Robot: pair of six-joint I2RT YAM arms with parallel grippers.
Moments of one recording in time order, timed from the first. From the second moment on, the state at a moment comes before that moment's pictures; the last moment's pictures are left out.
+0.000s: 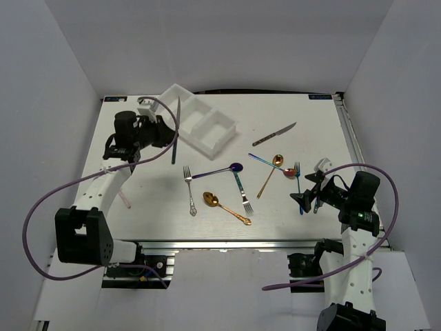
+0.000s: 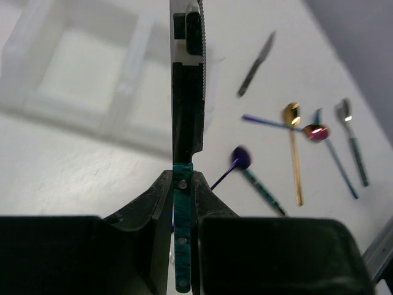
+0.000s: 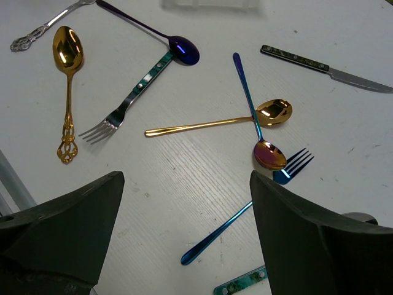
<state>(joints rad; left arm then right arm) -0.09 1.34 1.00 -0.09 0.49 -0.18 -0.28 0.59 0.53 -0.55 -1.05 -0.65</state>
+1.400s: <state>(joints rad) -0.01 2.33 1.76 0.58 0.34 -0.02 -0.28 0.64 0.53 -0.52 -1.05 -0.64</state>
